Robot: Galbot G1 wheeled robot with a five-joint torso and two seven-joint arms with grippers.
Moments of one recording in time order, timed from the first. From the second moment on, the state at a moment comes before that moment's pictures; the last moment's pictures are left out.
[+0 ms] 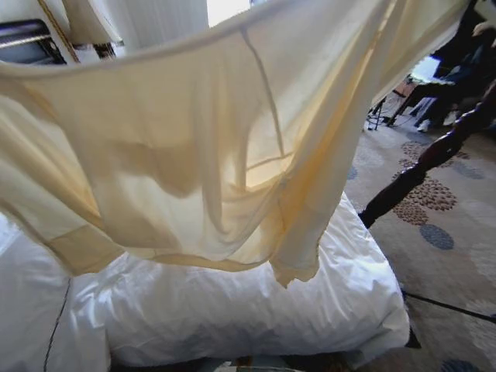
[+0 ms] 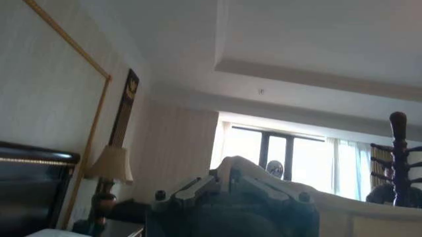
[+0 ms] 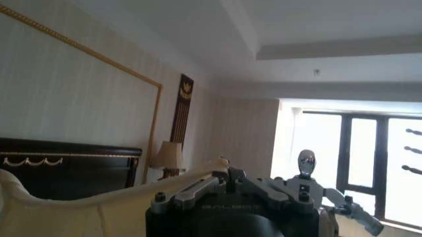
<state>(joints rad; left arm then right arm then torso) 1.65 -0.78 -1.69 -2.50 -1.44 0.17 -0.28 0.53 -0.04 -0.14 2.51 1.95 -0.28 0.42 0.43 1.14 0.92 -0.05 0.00</state>
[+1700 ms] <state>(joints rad) 1.46 -0.67 -1.59 -2.50 -1.44 0.22 -0.39 0.36 -0.23 0.16 2.50 2.08 -0.28 0.30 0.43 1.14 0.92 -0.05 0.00</state>
